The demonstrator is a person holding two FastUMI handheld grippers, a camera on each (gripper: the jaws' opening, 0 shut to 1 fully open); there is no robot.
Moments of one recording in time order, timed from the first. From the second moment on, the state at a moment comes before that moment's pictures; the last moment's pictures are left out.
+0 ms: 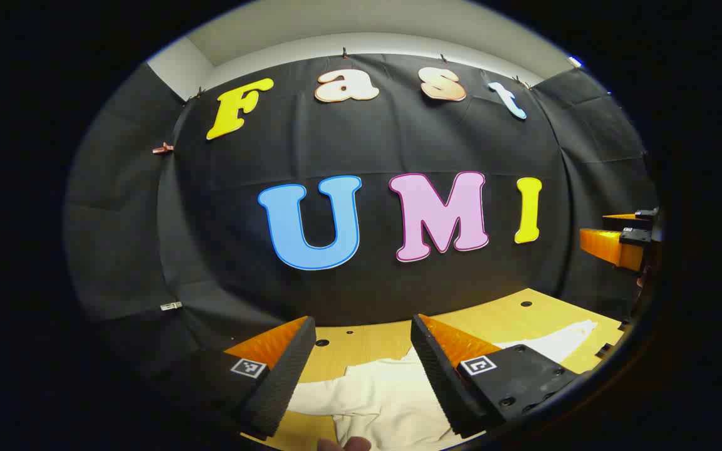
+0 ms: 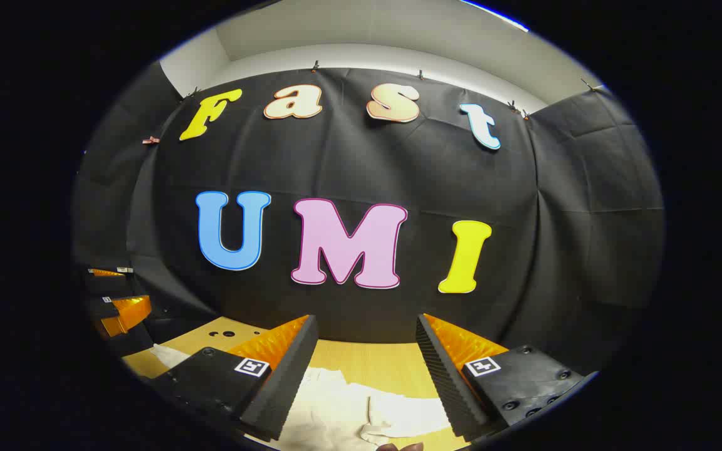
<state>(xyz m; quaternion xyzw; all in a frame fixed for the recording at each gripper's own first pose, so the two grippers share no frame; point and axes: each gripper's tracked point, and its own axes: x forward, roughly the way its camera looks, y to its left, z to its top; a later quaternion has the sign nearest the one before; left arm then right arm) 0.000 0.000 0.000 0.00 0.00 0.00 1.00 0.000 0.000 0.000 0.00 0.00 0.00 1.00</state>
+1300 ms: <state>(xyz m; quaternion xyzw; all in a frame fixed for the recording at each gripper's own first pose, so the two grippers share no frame) 0.027 -0.019 -0.026 0.01 0.03 -0.01 1.00 0.013 -0.144 -0.104 0.02 0.13 -0.09 0.99</state>
